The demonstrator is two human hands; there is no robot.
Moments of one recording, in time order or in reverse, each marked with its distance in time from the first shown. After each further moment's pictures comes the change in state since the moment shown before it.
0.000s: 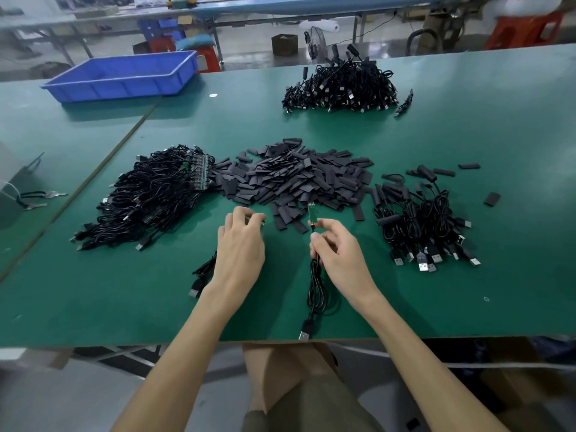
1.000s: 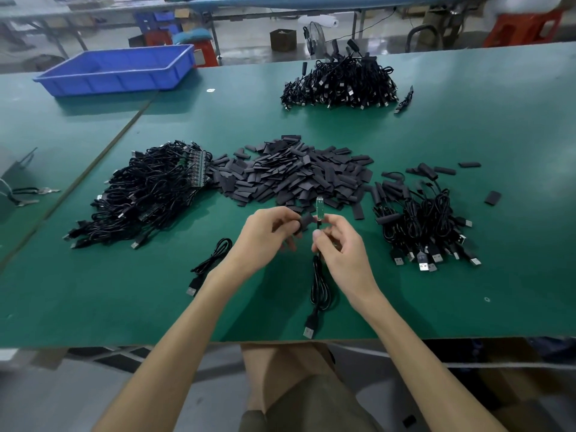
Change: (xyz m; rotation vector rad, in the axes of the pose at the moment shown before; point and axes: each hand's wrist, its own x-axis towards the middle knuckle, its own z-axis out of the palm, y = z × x) left_hand 0.024 0.024 -0.008 -0.696 -0.303 0.024; right_hand 0.001 -0.001 -0.001 0.011 0.071 0.001
